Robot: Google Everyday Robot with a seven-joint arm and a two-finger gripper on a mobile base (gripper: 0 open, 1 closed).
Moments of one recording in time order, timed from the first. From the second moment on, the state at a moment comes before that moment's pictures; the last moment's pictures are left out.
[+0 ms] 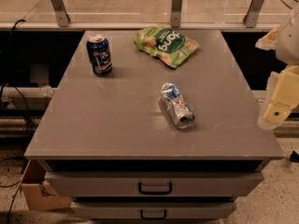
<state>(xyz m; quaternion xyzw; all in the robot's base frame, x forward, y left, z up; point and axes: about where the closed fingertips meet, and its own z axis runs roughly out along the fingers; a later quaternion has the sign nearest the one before) 0.438 -0.216 0.978 -0.60 0.78 -0.04 0.16</state>
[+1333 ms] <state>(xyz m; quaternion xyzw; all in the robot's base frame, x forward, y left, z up) 0.474 -0.147 0.940 -0.54 0.83 -0.11 0.08</state>
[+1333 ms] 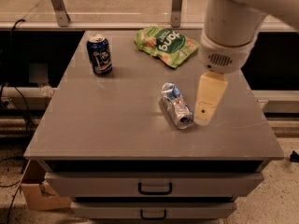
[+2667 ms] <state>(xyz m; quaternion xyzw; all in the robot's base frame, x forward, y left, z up) 0.475 -0.092 0.886 -0.33 0.94 -0.07 0.03</state>
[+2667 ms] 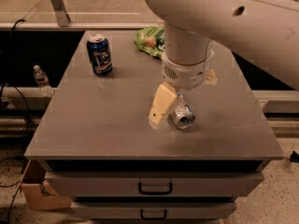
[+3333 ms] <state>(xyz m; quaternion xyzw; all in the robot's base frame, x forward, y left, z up) 0.477 -0.088 0.872 -0.30 0.95 -0.06 0.08</state>
